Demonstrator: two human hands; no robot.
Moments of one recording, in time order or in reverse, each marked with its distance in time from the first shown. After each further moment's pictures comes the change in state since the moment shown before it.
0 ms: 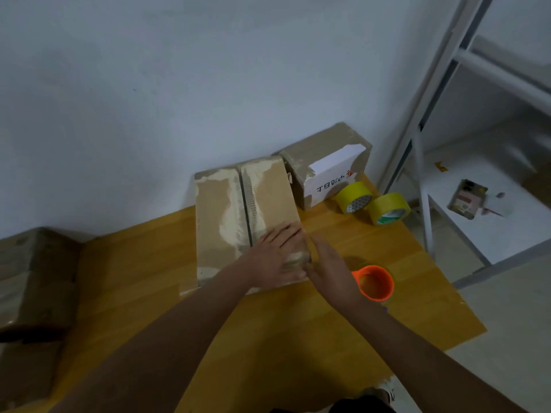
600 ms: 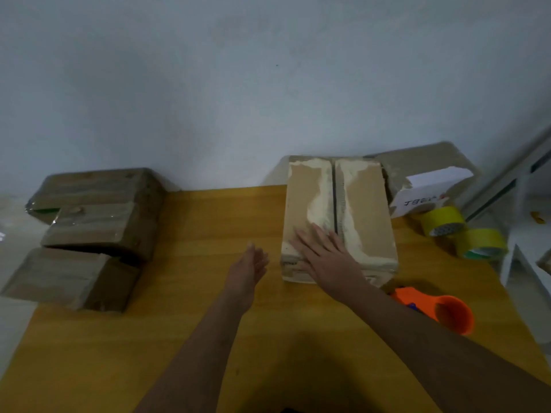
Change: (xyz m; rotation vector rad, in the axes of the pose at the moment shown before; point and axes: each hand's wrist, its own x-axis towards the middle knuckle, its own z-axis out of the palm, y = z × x) left_hand -0.169 -0.067 0.052 -1.807 0.785 -1.086; right_hand 0.040 -0.096 0.097 -0.834 -0.262 -0.540
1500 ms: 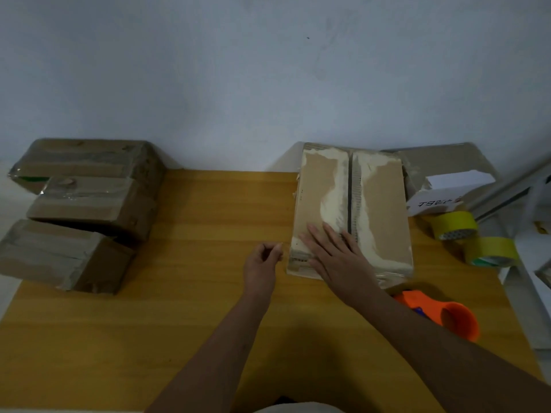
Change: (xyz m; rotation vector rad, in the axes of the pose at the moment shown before) left_hand -0.004 -0.019 0.019 0.121 0.094 0.285; right_hand 0.001 -0.001 0.006 -0.036 -0.039 0.035
